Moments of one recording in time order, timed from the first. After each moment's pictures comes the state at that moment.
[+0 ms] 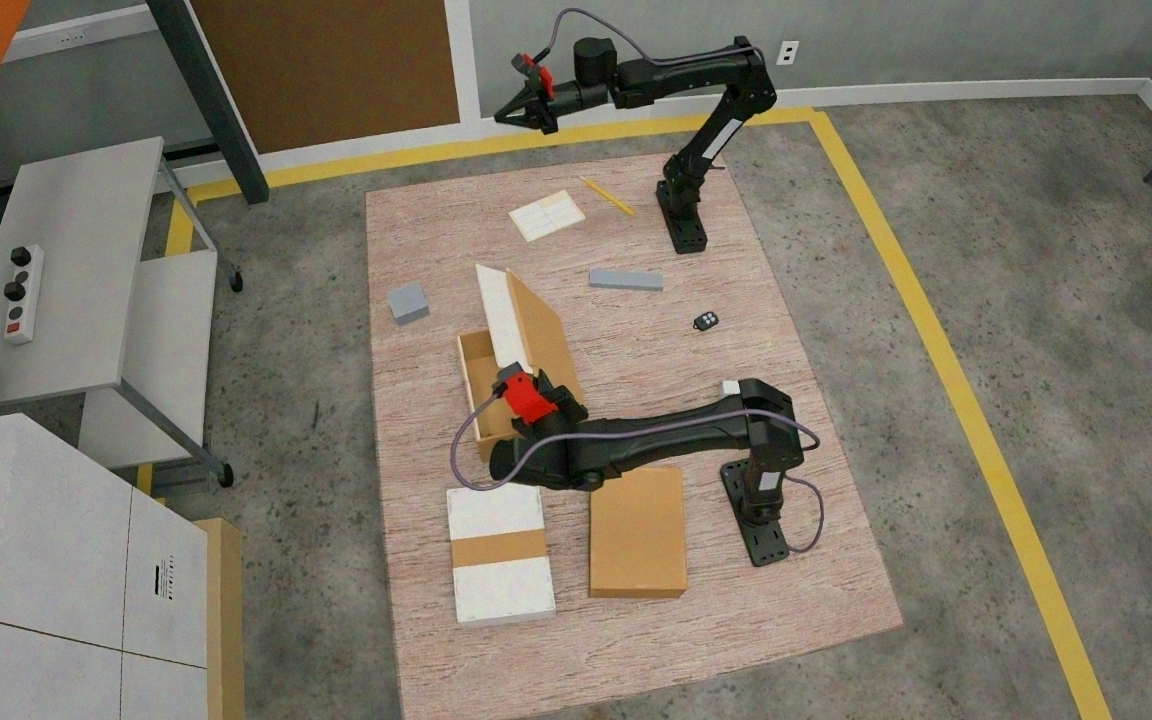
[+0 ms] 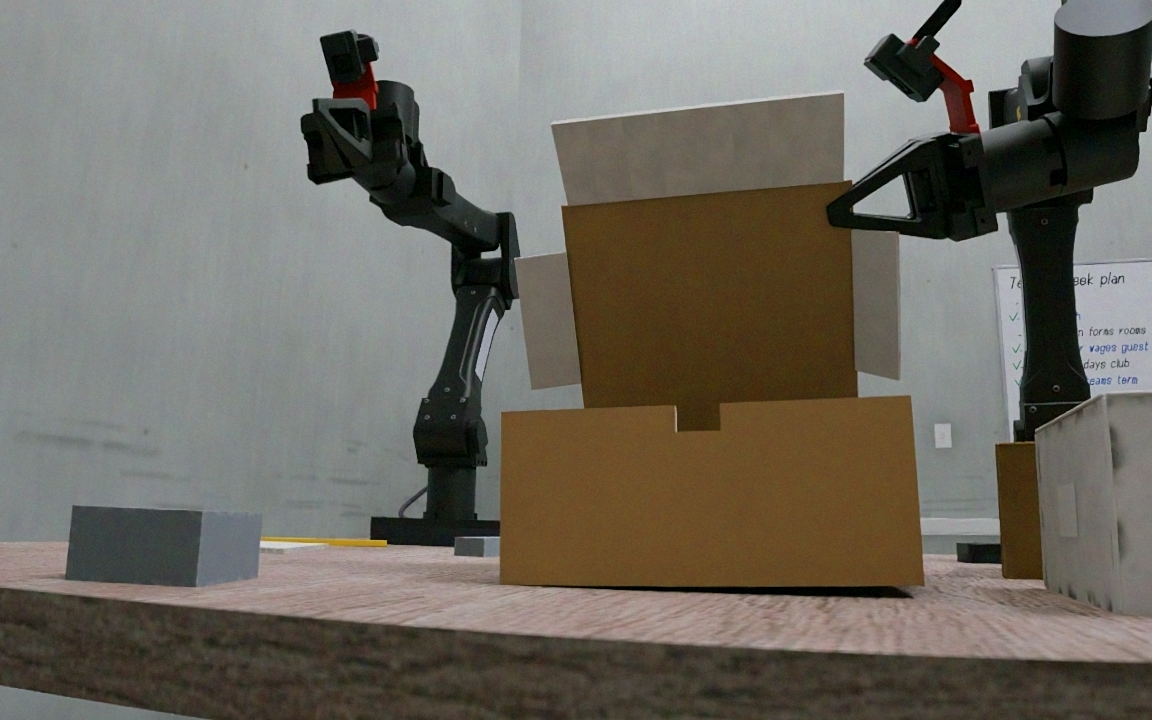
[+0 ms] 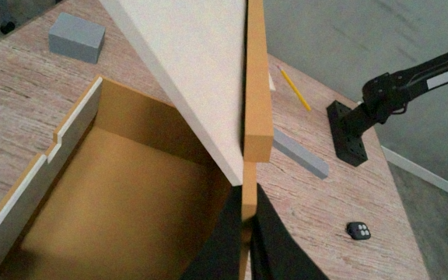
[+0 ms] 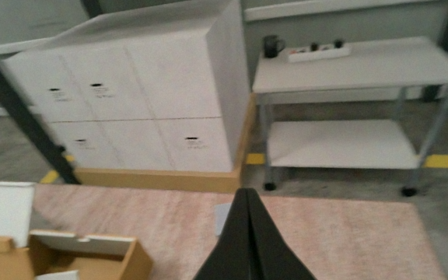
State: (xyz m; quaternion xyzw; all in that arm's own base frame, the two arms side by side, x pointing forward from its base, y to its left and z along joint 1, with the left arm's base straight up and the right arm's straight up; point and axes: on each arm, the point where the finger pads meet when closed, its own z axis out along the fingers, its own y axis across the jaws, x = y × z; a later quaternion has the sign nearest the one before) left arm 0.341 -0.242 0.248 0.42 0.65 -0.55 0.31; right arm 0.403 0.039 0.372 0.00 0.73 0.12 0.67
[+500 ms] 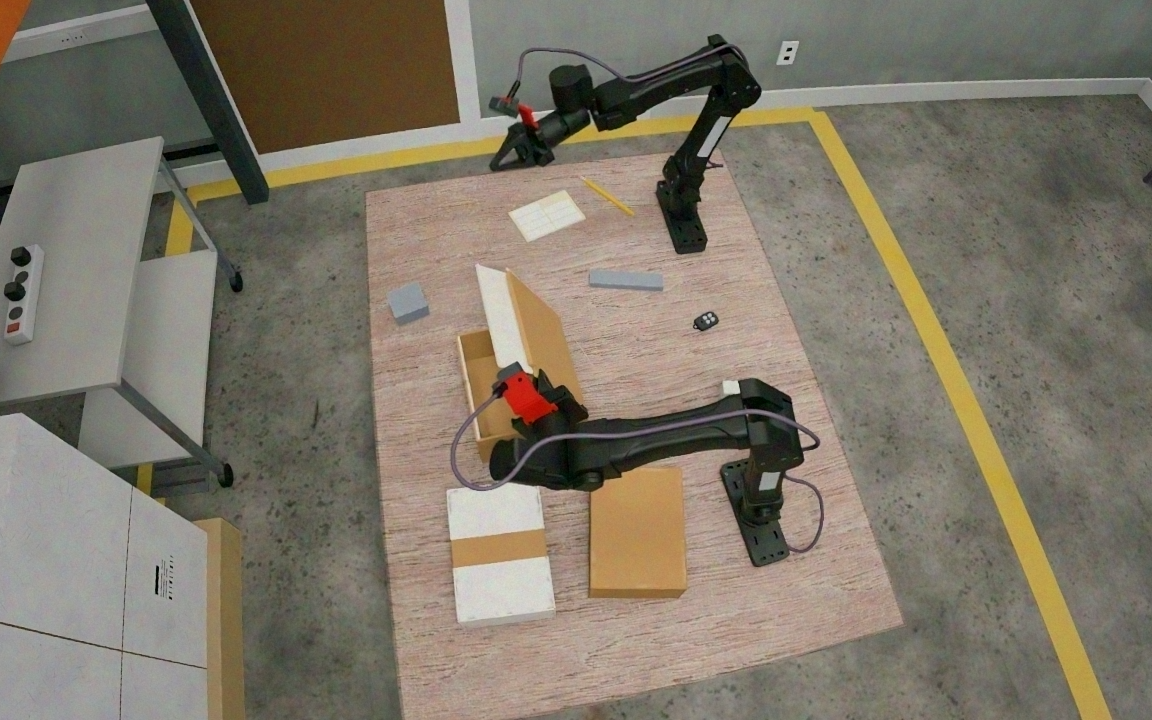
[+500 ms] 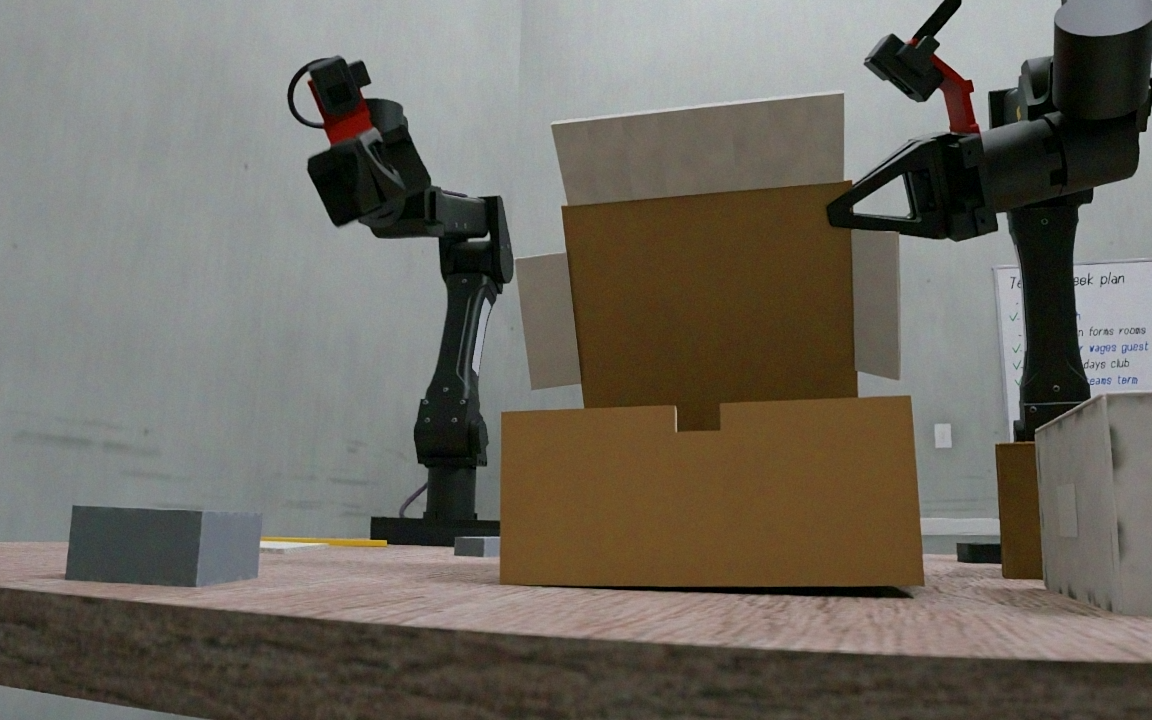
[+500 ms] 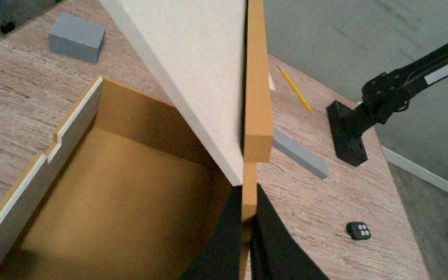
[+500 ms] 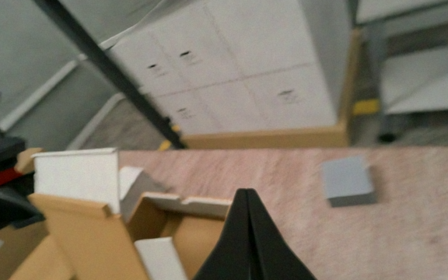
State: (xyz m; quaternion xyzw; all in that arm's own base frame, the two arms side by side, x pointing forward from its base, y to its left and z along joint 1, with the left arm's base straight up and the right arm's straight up) left arm 0.341 -0.242 0.248 0.42 0.65 -0.55 0.31; right arm 0.422 0.101 0.314 0.02 0.76 0.31 0.57
